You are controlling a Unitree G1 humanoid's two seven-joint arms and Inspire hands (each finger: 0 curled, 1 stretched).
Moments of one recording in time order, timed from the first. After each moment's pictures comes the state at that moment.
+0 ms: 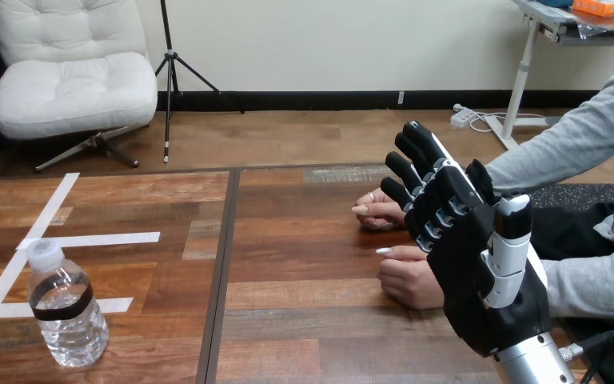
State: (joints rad) left arm 0.11 0.29 0.49 0.22 -0.16 -0.53 -0.10; right arm 0.21 -0.08 0.02 -0.23 0.36 -0.19 0.43
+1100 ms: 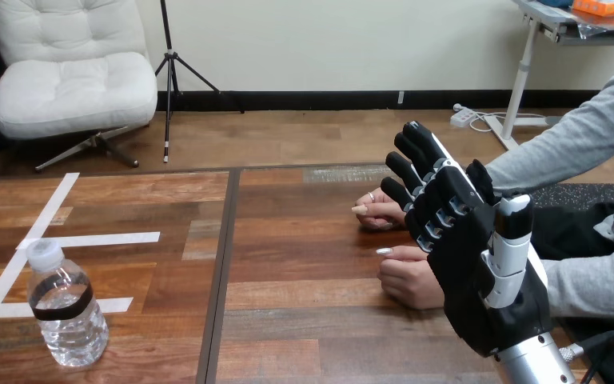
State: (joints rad) left arm 0.06 0.31 0.48 0.50 -0.14 -0.59 -0.13; right arm 0.21 -0.08 0.02 -0.23 0.36 -0.19 0.43
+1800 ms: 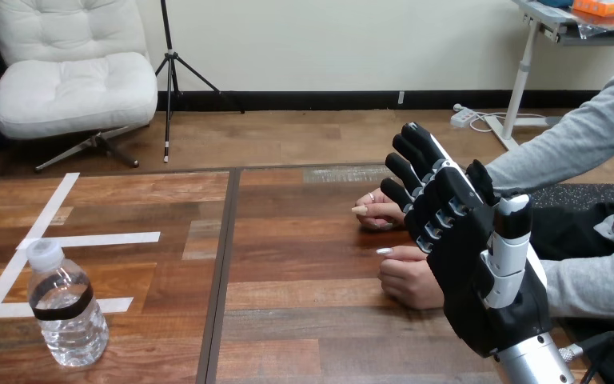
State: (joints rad) left arm 0.05 0.31 0.48 0.55 -0.19 -0.57 -0.16; right arm 0.21 -0.08 0.02 -0.23 0.36 -0.18 0.43
